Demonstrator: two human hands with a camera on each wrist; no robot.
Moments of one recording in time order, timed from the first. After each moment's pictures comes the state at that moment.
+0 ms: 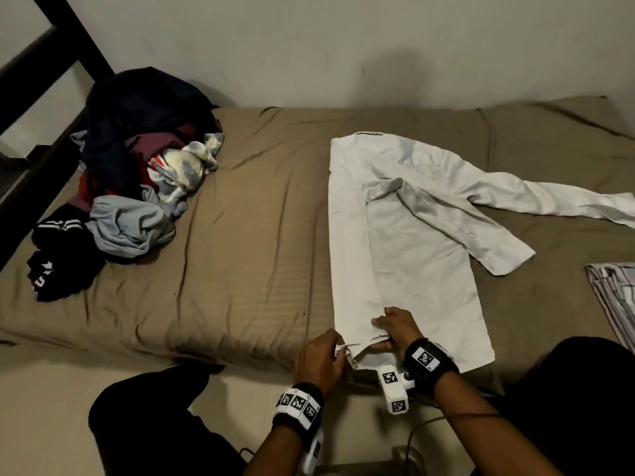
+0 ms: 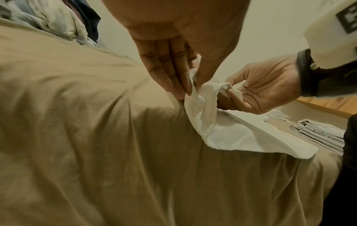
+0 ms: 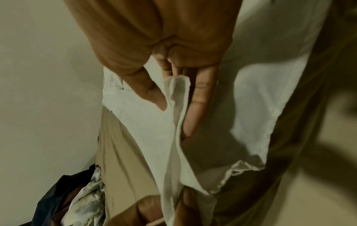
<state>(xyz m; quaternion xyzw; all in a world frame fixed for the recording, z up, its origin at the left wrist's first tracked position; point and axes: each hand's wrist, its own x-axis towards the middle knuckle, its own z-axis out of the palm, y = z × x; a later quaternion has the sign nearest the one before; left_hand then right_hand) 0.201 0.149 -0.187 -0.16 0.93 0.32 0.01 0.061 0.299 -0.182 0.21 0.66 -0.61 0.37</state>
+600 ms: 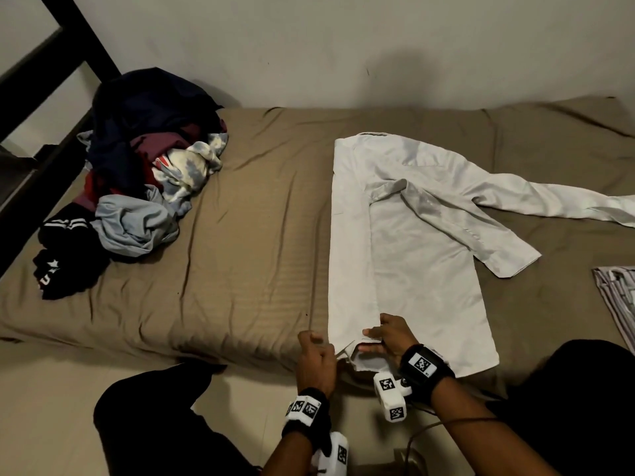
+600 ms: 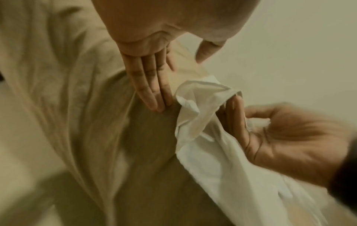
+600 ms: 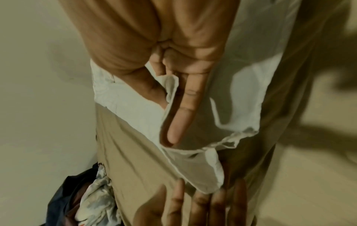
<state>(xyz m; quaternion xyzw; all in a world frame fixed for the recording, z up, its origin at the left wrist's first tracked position) 0.202 0.161 -0.188 -0.41 0.76 0.51 -0.03 0.077 0.286 -0.183 0.20 0.61 -0.64 0.41</state>
